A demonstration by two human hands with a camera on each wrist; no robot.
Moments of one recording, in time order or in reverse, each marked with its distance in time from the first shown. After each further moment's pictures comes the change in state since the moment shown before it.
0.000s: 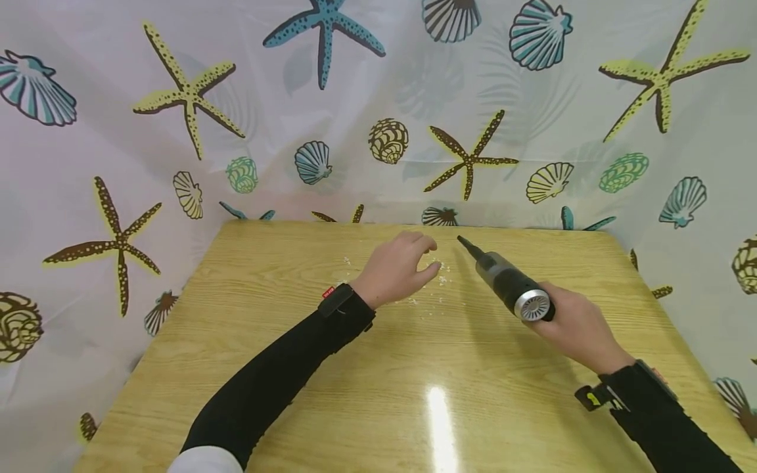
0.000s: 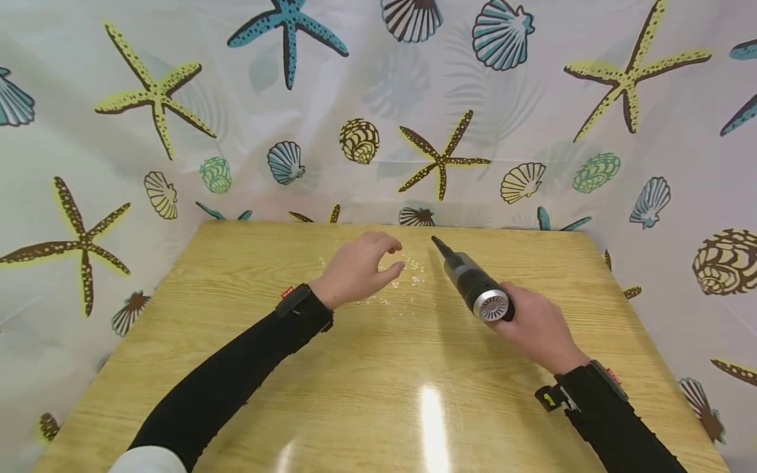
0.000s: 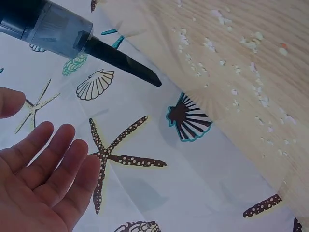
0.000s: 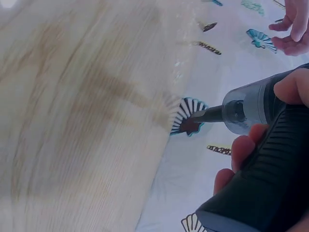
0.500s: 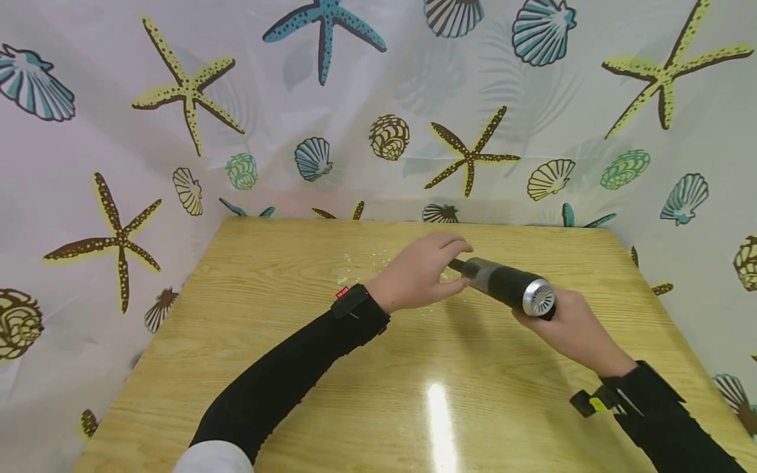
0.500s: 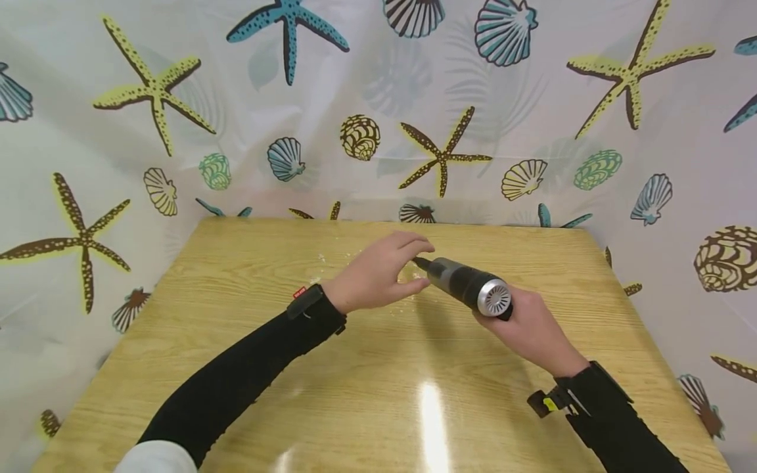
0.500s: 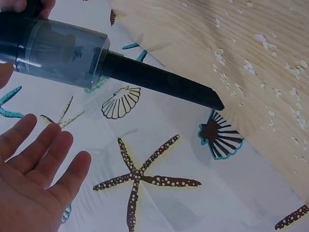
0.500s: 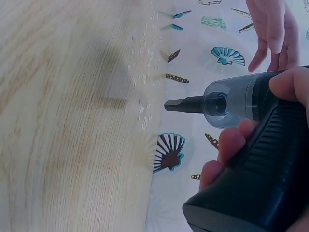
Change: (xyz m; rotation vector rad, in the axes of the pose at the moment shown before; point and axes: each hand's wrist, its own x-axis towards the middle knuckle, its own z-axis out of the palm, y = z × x) left_hand 0.008 0.032 -0.005 0.003 -0.015 0.265; right_hand 0.000 -0.029 -0.012 0.256 -0.105 0.124
